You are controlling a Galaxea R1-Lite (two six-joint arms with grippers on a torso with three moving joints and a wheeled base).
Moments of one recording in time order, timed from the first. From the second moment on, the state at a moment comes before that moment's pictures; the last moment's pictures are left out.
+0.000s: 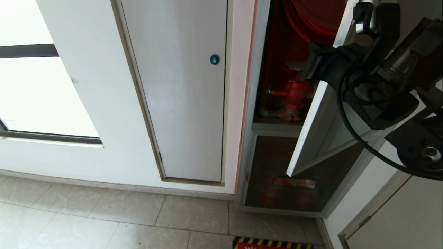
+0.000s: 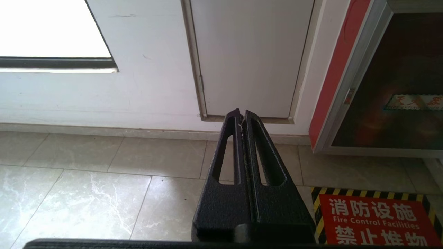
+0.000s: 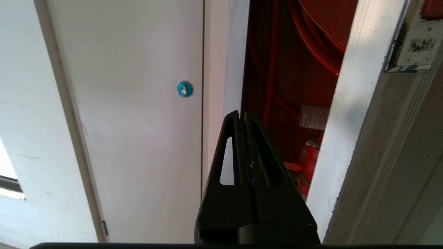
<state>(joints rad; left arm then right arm) 0.01 0.00 0.00 0.00 -0.03 0.03 0.46 1.68 -1.12 -0.99 -0.29 -0.19</state>
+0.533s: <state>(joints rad) 0.01 0.00 0.00 0.00 -0.04 0.04 0.44 1.71 -1.14 -0.99 -0.29 -0.19</state>
